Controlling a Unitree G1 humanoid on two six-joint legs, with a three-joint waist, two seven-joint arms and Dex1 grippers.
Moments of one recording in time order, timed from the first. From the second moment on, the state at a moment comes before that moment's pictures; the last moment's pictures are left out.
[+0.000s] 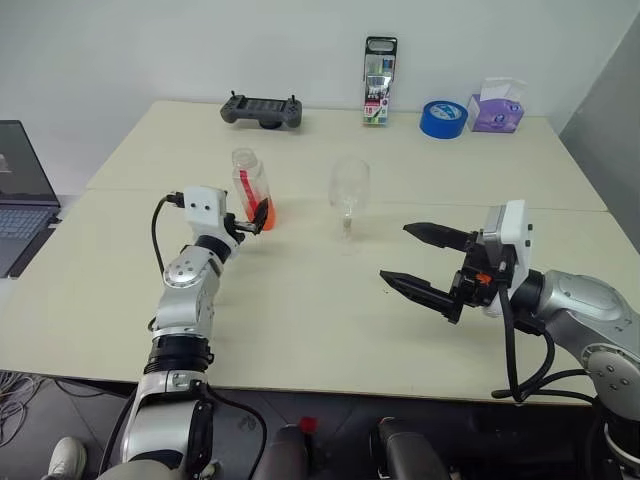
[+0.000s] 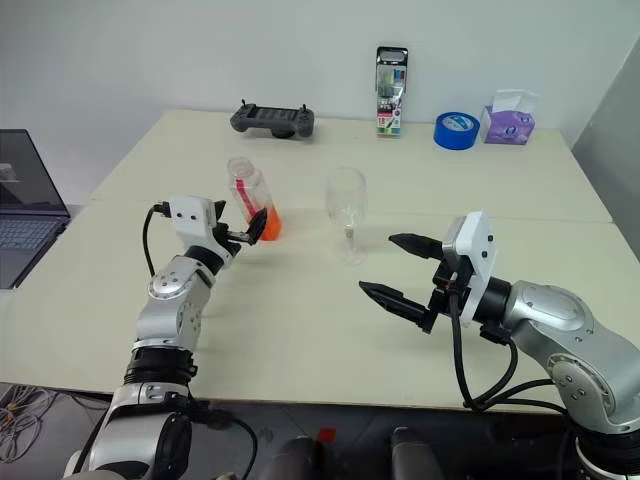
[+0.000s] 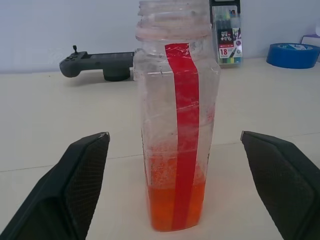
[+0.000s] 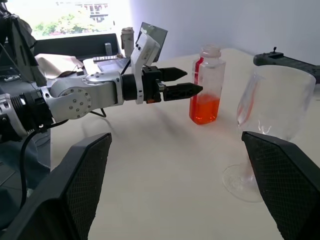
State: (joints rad) left arm -0.60 0.33 0.18 0.46 -0.21 0.02 -0.34; right arm -0.28 -0.67 -0.10 -0.69 0.82 0.73 0.60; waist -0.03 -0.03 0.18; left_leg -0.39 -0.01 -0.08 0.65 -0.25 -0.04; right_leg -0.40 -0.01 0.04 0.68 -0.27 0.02
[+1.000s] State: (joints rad) left arm -0.87 0.33 0.17 1.07 -0.14 -0.24 -0.36; right arm -0.36 -0.69 -0.11 -0.71 0.89 0.79 0.48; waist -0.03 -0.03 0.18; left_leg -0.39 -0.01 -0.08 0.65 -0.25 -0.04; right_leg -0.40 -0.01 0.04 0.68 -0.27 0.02
